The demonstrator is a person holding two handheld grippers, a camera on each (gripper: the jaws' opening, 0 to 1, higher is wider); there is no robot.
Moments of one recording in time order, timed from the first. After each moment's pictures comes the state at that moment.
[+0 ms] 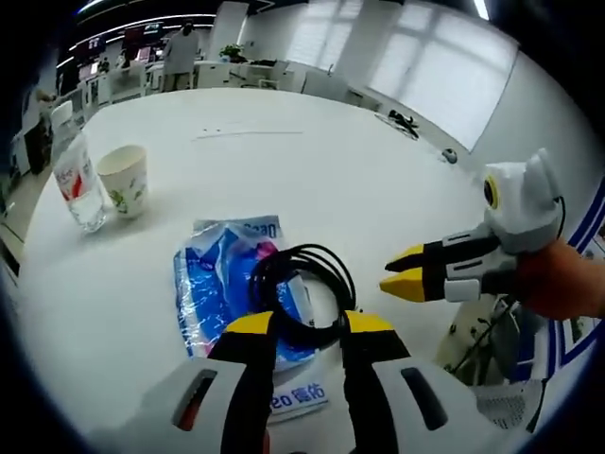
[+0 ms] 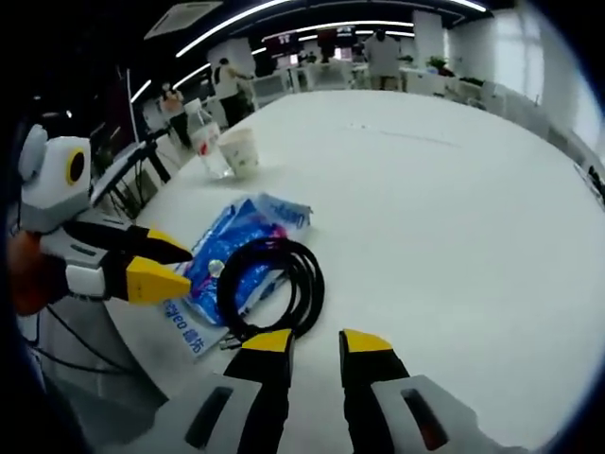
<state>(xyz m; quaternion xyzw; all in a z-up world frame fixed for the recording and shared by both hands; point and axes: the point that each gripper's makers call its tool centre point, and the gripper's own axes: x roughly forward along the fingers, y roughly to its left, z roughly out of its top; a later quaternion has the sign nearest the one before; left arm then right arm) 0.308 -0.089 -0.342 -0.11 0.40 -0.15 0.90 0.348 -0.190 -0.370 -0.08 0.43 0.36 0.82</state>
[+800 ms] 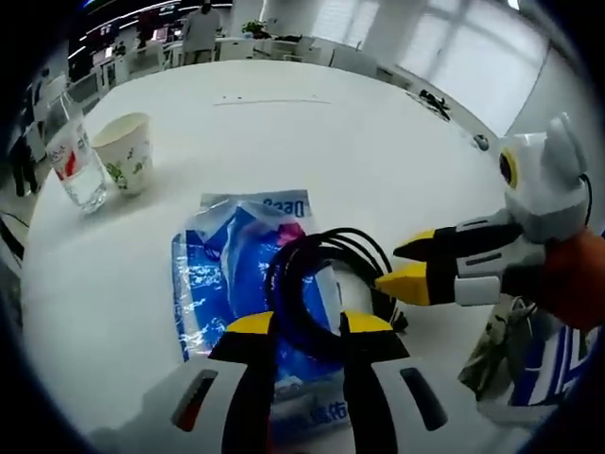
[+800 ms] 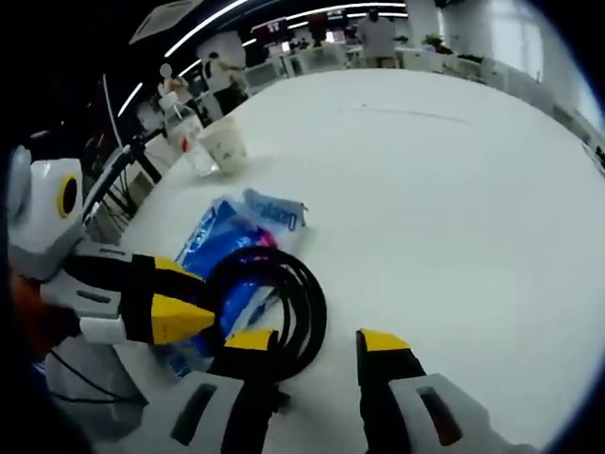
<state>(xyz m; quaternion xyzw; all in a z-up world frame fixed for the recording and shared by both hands) 0.325 -0.089 -0.389 -0.09 0.46 -0.11 0.88 0.362 -0.164 -0.394 -0.06 0.47 0.36 0.81</state>
